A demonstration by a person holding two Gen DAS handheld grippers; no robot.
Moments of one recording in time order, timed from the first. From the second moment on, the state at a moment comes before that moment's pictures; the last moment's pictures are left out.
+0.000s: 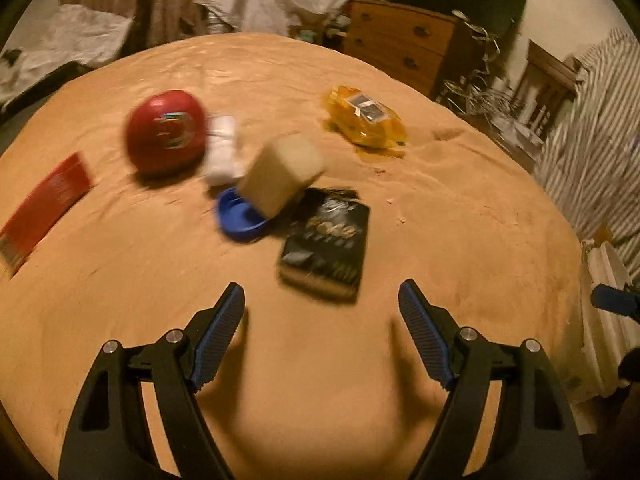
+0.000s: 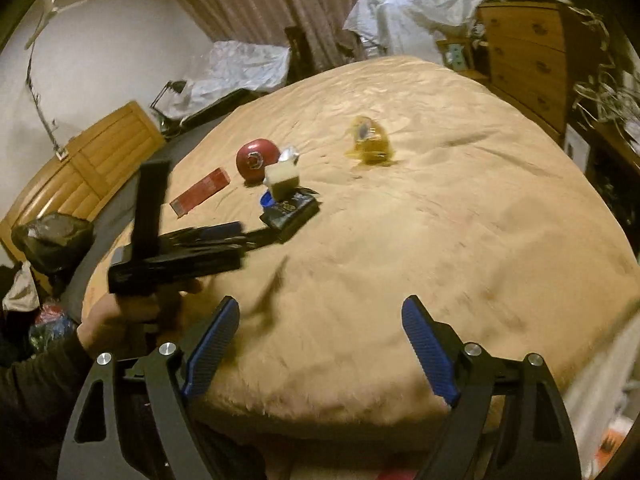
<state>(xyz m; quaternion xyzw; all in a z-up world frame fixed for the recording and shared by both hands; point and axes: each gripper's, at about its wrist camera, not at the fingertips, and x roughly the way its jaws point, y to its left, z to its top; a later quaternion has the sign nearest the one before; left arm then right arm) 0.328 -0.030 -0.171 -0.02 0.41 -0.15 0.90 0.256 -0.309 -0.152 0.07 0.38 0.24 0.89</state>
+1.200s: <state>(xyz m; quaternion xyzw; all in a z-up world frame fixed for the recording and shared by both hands) 0.290 0.079 -0.191 -0.06 0.43 -0.09 0.90 0.396 -0.162 -0.190 -0.05 0.38 0.30 0.88</state>
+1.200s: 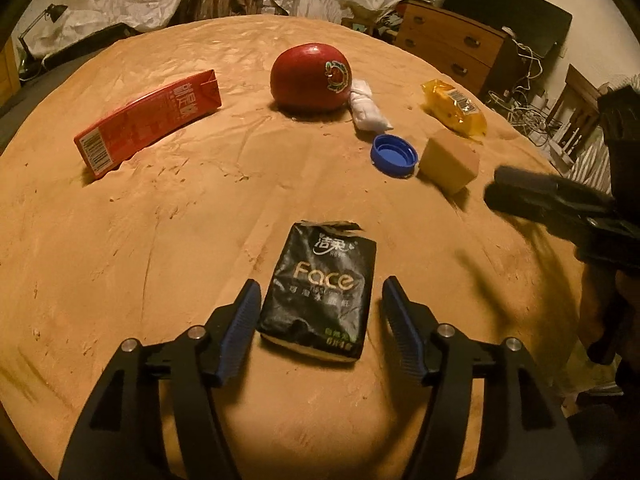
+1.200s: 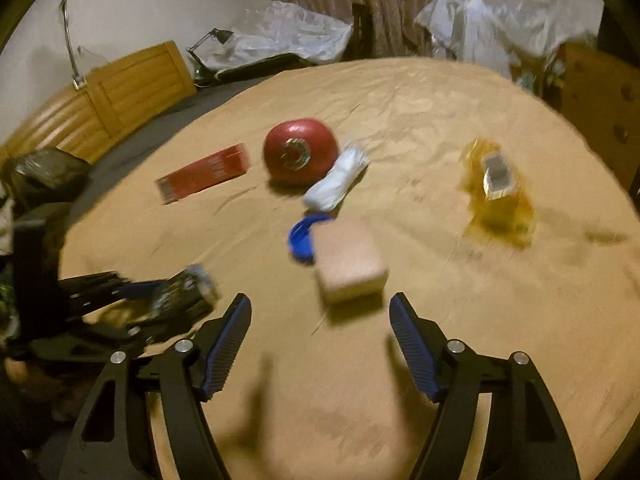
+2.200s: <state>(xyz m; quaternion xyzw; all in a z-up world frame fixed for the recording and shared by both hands) 0.298 0.071 -0.196 -0.04 0.41 -0.06 0.91 0.441 -0.166 -0.214 -0.09 0.39 0.22 0.89</state>
